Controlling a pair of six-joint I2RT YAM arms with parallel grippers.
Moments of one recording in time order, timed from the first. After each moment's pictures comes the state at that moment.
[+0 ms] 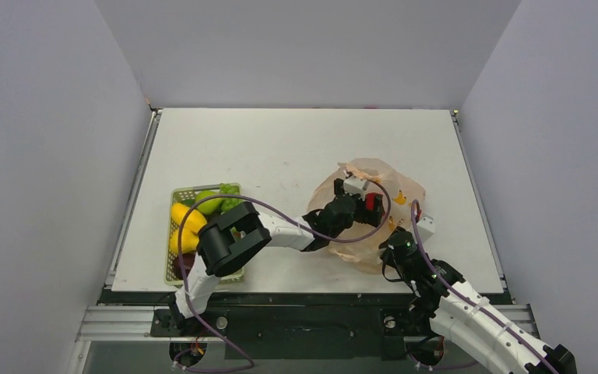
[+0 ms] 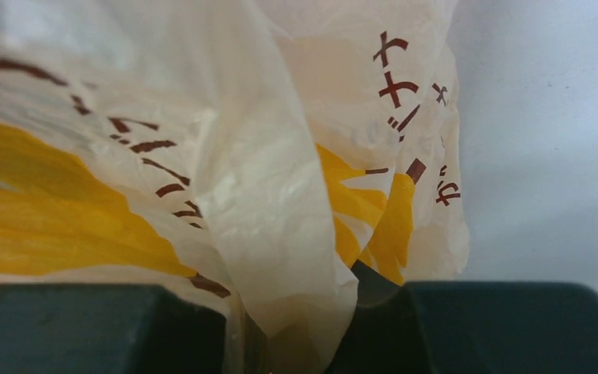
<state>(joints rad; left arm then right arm) -1.09 2.10 1.22 0.66 -0.34 -0.41 0.61 0.59 0.28 -0.52 0.43 0.90</state>
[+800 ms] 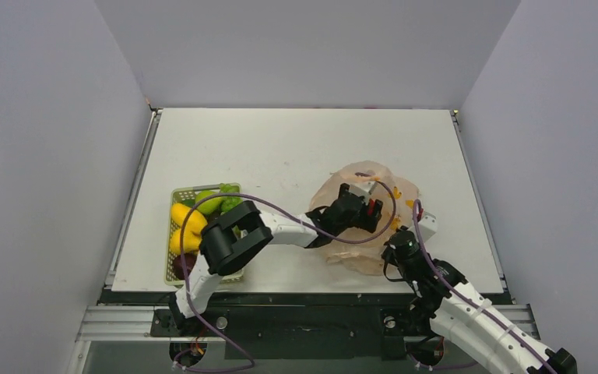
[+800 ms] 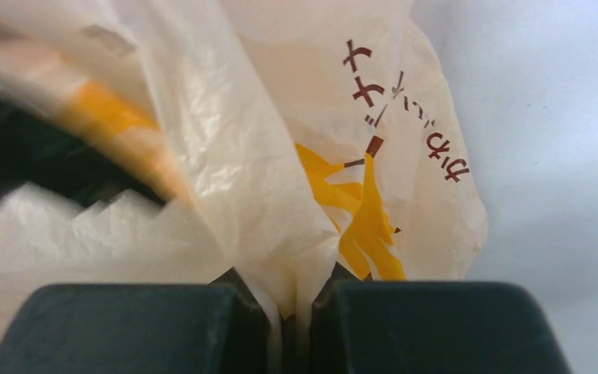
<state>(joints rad) -1.08 2.23 1.39 0.48 -0.32 -0.32 0.61 0.53 0.29 -0.54 0.44 0.88</state>
